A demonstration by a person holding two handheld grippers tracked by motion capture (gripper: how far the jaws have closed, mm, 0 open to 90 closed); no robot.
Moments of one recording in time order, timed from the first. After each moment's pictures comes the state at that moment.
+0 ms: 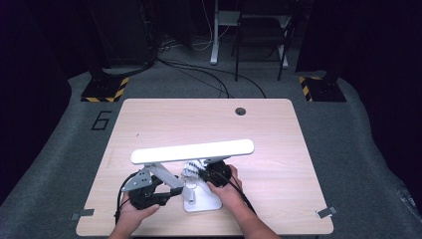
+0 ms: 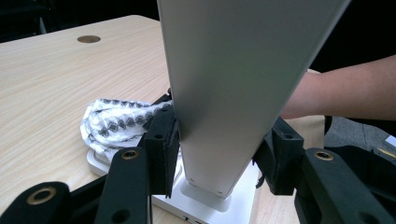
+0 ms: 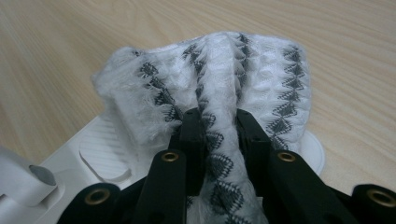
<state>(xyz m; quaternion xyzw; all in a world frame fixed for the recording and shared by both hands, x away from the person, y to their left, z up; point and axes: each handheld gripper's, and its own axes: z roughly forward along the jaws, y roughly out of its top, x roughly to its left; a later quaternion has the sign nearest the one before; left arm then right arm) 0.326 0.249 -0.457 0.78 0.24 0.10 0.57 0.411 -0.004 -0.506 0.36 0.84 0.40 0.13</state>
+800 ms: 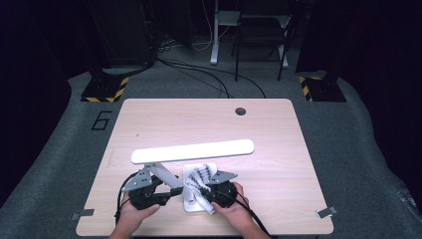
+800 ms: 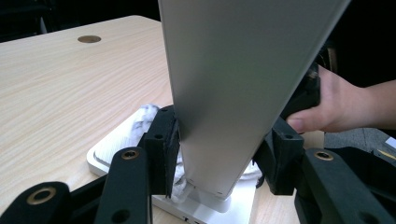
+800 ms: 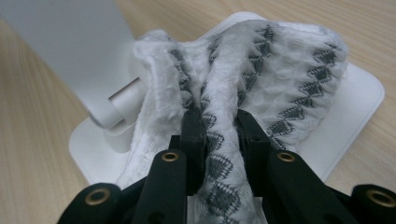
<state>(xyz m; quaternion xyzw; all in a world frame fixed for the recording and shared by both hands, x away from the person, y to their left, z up) 0.325 0.248 -0.457 0.78 0.24 0.10 0.57 0.352 -0.021 -0.511 0.31 0.85 0.41 0.11</state>
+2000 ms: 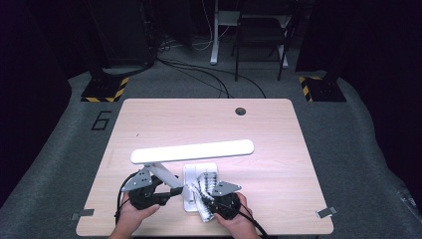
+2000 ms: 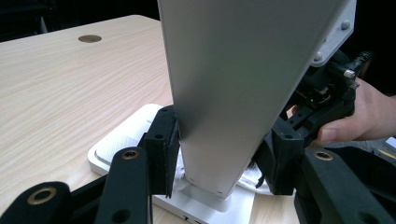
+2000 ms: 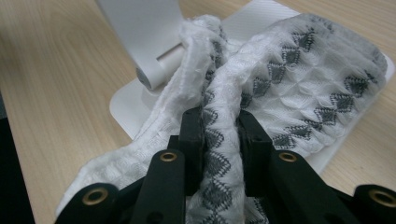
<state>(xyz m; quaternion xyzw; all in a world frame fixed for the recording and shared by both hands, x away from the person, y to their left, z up) 0.326 0.249 -0.457 0.78 0.24 0.10 0.57 0.321 -0.031 -0.512 0.31 0.85 0.41 0.12</state>
